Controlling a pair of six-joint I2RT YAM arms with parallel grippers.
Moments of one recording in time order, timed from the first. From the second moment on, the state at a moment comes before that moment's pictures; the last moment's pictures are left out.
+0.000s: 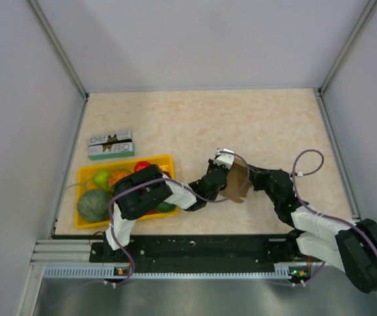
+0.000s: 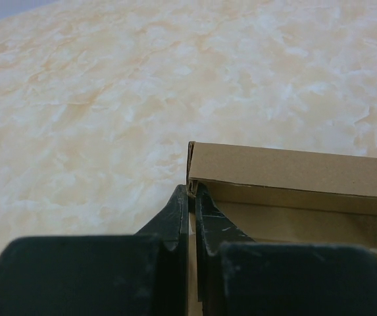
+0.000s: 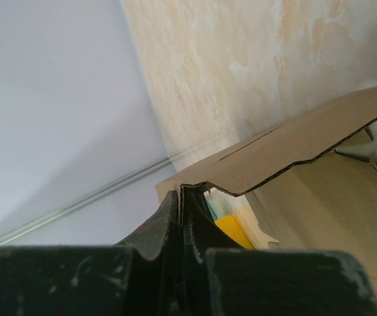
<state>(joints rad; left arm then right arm) -1.07 2.02 0.92 0.92 -0.69 -0.05 0.44 1.05 0.14 0.50 0.20 1.84</state>
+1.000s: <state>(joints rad) -1.05 2.06 0.88 1.03 -0.69 -0.17 0.46 1.02 0.17 0.41 0.20 1.83</state>
